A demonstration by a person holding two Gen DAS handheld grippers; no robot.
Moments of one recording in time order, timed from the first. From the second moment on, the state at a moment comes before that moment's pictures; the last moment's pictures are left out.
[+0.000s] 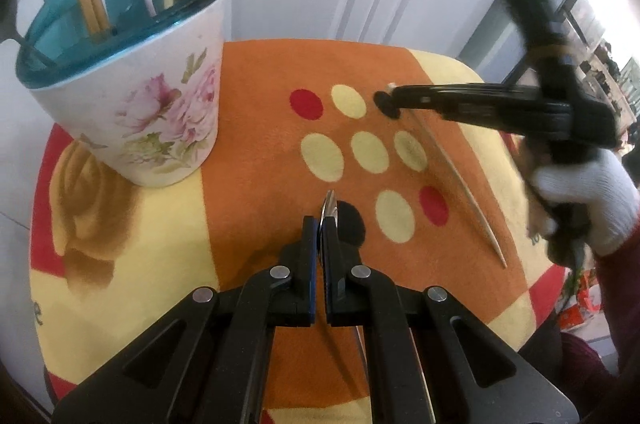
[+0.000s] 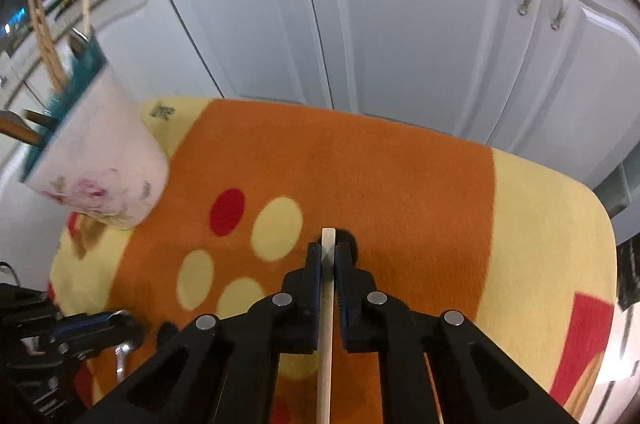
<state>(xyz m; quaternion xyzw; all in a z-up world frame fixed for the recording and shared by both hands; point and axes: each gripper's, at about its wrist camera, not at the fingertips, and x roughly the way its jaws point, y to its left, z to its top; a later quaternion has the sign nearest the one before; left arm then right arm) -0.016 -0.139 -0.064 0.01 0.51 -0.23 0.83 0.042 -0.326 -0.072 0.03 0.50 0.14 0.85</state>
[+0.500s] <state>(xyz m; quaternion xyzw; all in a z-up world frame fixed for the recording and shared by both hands) -0.041 -0.123 -0.011 0.00 0.45 -0.24 0.86 -0.033 -0.331 0.030 0.08 0.39 0.21 0.89</state>
